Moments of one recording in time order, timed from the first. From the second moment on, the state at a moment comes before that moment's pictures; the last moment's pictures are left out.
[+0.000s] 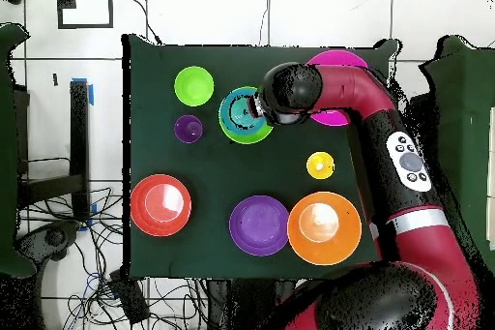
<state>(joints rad) -0.68 -0.40 0.69 1.25 -0.56 1.01 1.48</state>
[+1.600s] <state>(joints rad) -0.69 -0.40 0.69 1.25 -0.57 1.01 1.48</state>
